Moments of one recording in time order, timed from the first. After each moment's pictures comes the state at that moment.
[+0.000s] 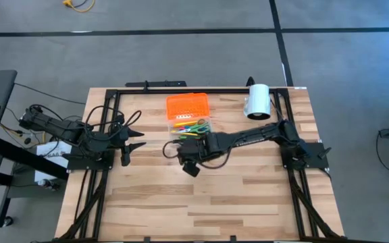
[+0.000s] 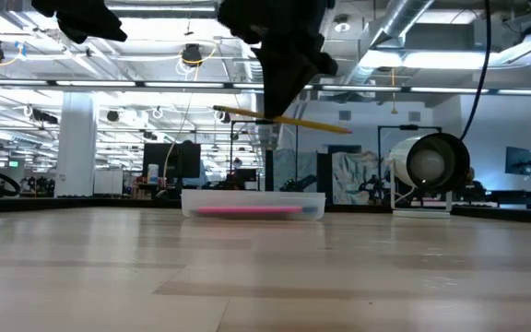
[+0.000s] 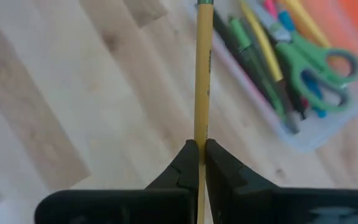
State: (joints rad) left arm -0.38 0.64 0.73 -0.63 -0.58 -0.28; right arm 0.18 2.11 1.94 -1.16 0.28 0.62
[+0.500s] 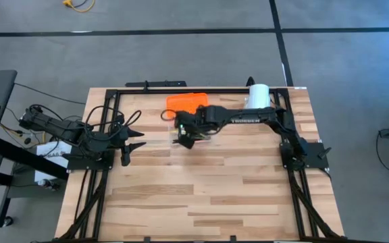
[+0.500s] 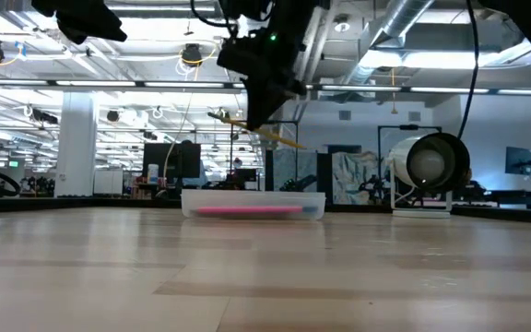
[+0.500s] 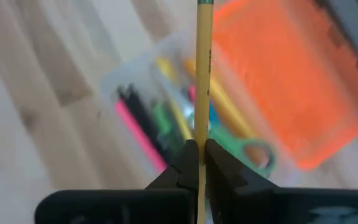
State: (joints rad) left arm -0.38 0.64 0.73 -0.63 -0.59 -0.29; right arm -0.06 2.11 1.94 -1.00 0.28 0.29
